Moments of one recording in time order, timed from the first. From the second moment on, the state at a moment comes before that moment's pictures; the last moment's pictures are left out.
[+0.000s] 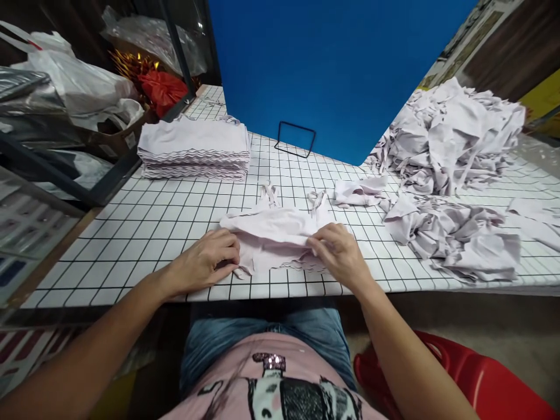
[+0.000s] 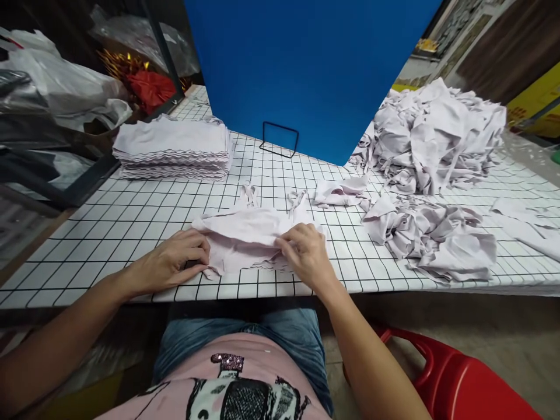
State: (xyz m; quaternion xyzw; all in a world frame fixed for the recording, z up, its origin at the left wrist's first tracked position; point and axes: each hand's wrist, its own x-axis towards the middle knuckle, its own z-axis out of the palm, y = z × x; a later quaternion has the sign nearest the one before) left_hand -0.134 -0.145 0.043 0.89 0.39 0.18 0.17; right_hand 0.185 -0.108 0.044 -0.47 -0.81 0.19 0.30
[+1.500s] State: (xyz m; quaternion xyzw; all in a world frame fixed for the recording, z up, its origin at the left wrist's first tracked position) left_hand -0.060 -0.097 0.089 0.62 0.46 0.61 0.20; right_hand 0.165 -0.088 0.081 -0.40 -0.74 0.47 0.27
